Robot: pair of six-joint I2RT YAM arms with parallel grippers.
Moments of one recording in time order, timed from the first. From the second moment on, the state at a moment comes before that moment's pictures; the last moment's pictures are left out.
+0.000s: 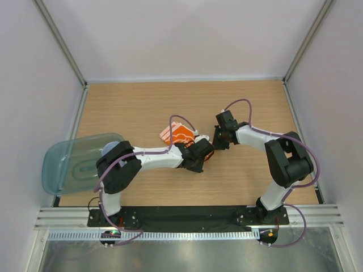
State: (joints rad) left arm -1.05 1.89 1.22 -0.42 -0.19 -0.67; right arm 0.42 1.71 0.96 -0.34 -0.05 0.63
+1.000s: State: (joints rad) left arm -1.06 1.95 1.24 -0.25 -0.31 -0.59; right arm 0.42 1.71 0.96 -0.34 -0.05 0.63
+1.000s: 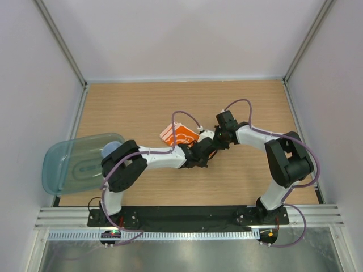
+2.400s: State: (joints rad) left arm -1.12 1.80 1.07 -0.17 -0.14 -0.80; right arm 0.39 1.23 0.69 -0.47 -0.04 0.70
